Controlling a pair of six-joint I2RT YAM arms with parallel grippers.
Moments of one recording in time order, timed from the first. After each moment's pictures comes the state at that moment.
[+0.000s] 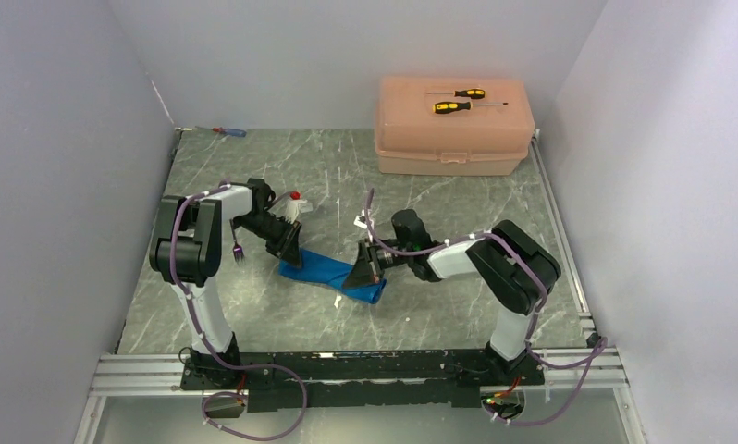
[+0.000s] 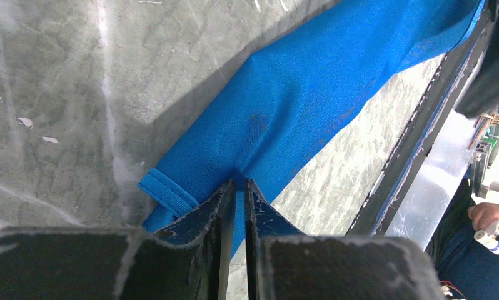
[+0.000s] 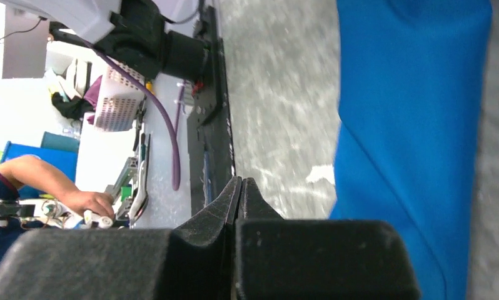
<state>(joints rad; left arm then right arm) -0.12 1.94 1.16 -0.86 0.79 0.61 0.69 1.80 0.72 0.66 -1.02 0.62</state>
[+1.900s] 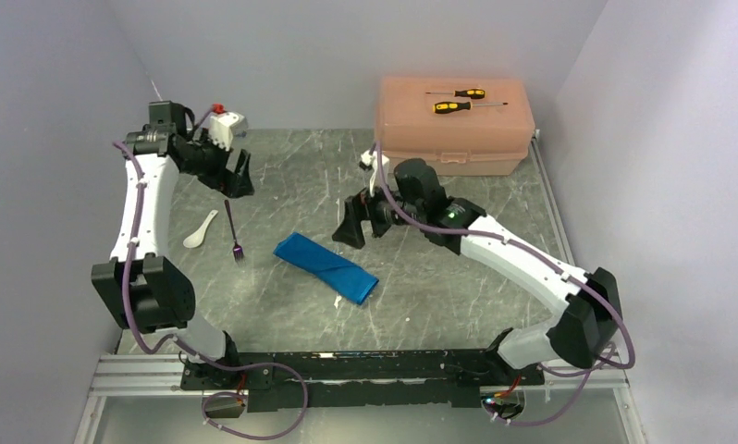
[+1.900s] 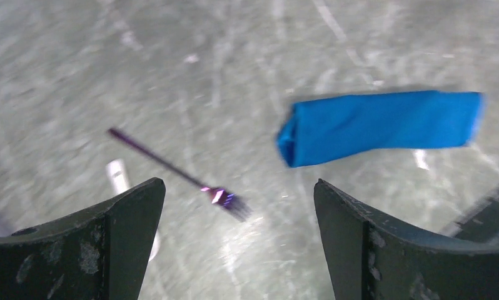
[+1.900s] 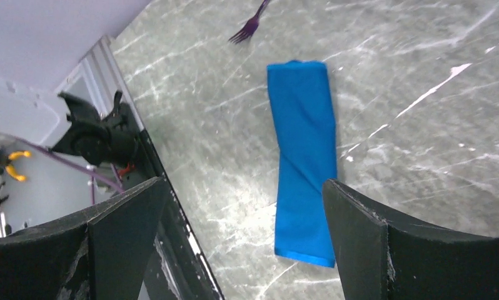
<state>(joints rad) 0.12 1.61 1.68 -1.13 0.63 0.58 0.77 1.38 1.17 -0.26 -0.40 0.26</state>
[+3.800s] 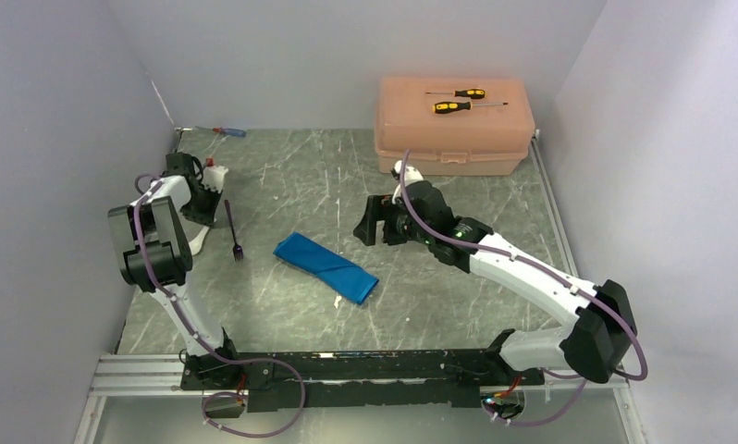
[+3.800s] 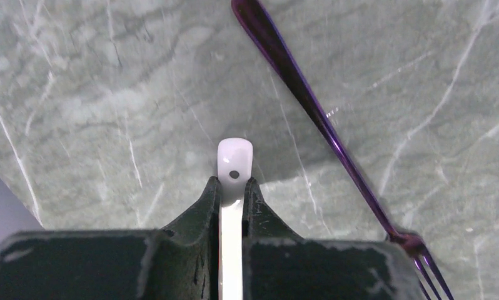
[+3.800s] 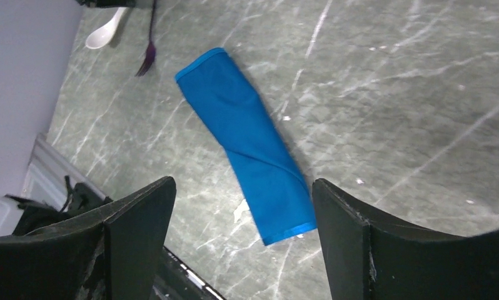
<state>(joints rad) 0.28 1.92 1.30 -0.52 0.12 0.57 0.77 1.28 1.00 -0.27 0.00 0.59</state>
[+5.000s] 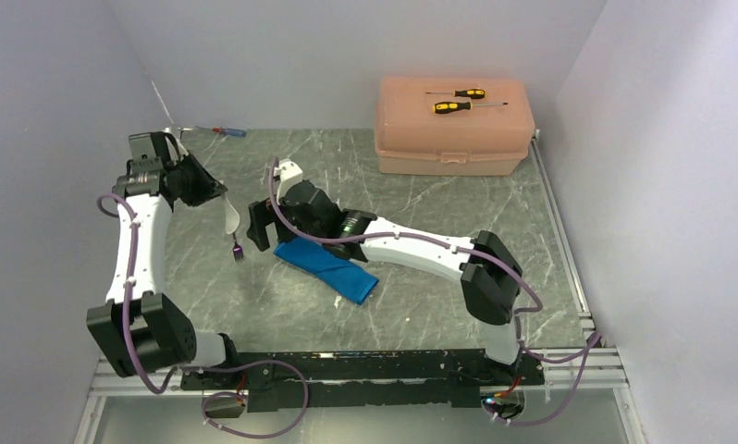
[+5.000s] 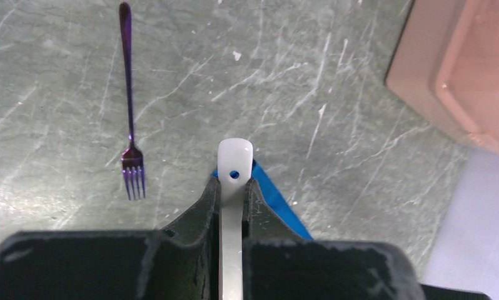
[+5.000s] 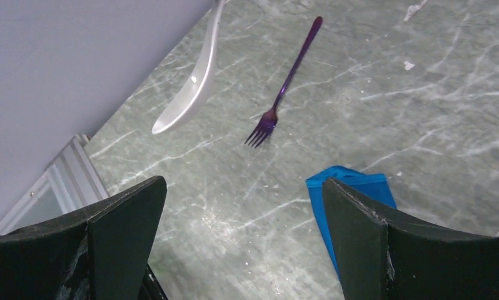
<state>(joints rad) 0.24 1.38 1.33 -0.77 0.31 -0.43 1.10 1.91 1.60 -0.05 0.10 0.43</state>
